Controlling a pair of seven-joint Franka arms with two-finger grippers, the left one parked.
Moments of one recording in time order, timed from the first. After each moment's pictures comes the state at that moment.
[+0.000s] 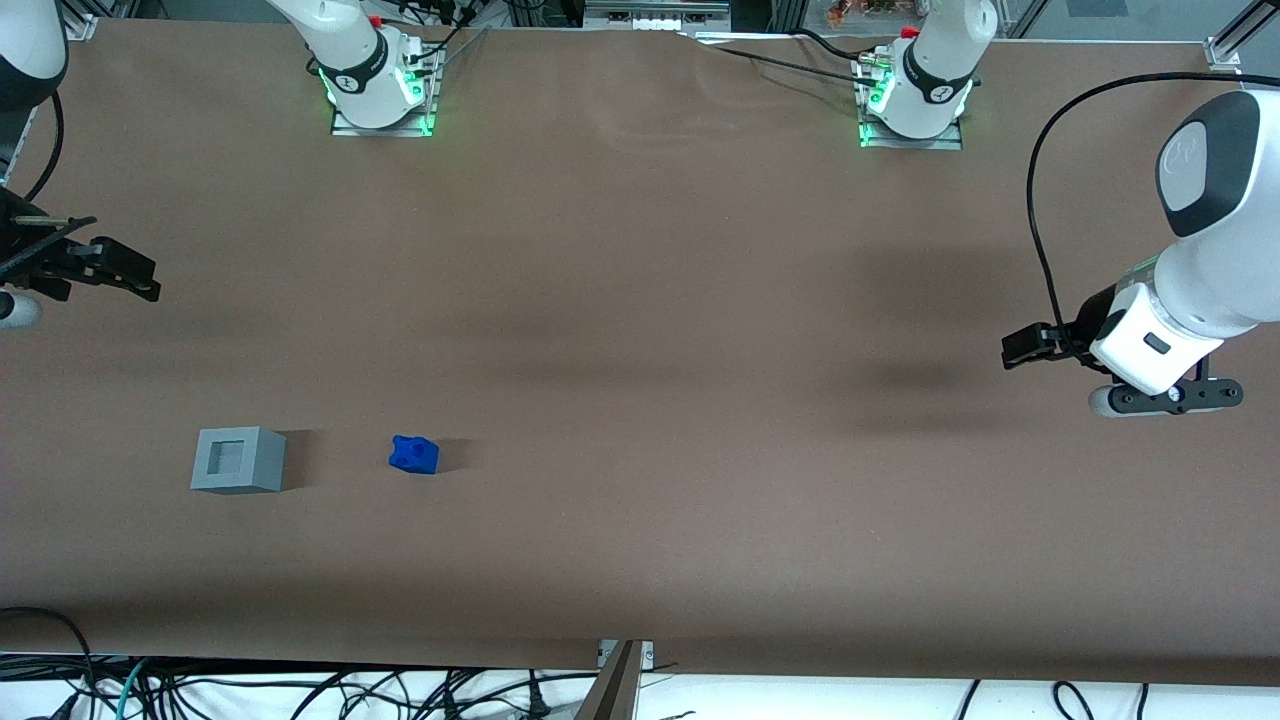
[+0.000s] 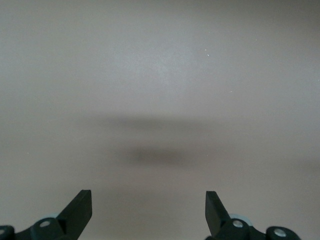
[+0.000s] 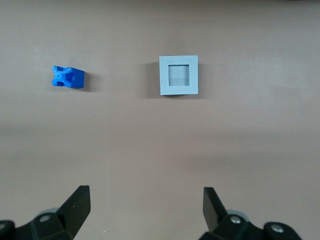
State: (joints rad) arm 0.00 0.12 -0.04 -1.54 -0.05 1.66 -0.06
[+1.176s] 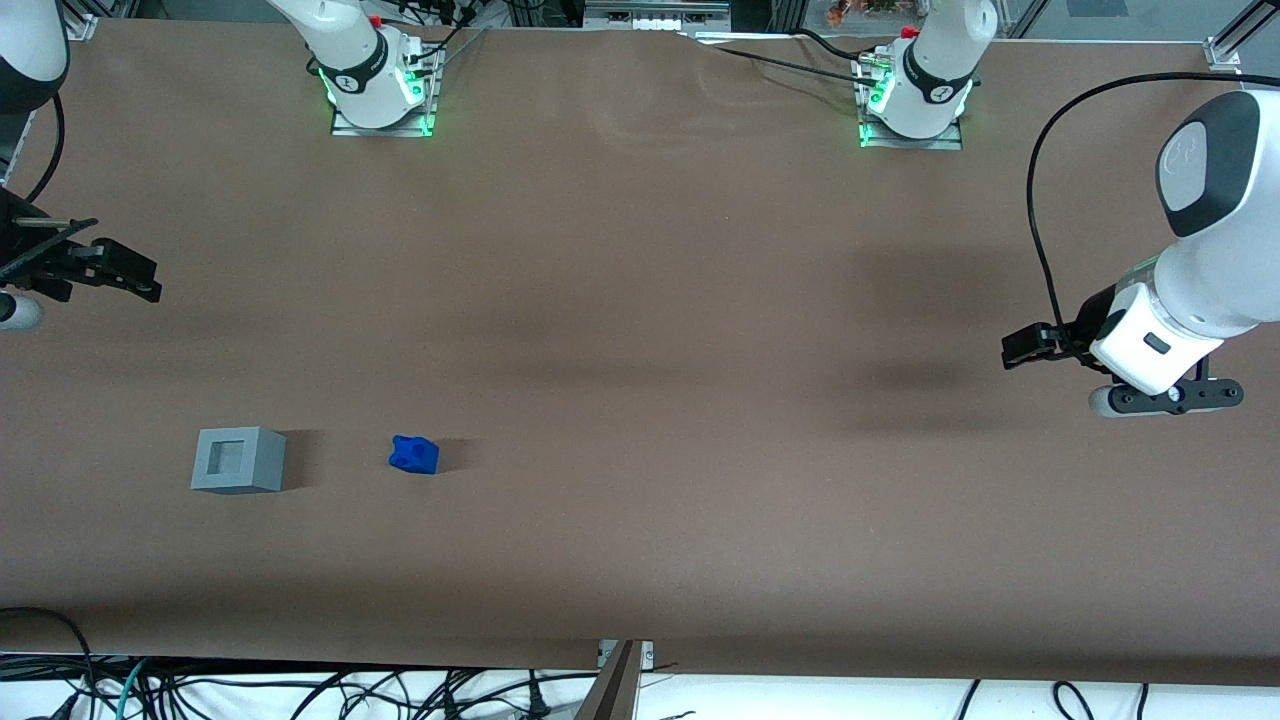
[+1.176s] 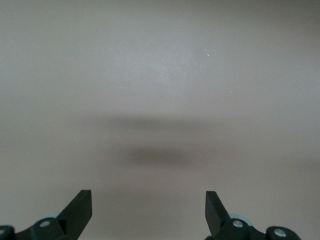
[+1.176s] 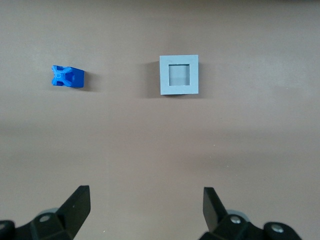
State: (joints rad) arm 0.00 0.13 -0.04 -1.54 -0.05 1.66 -0.06
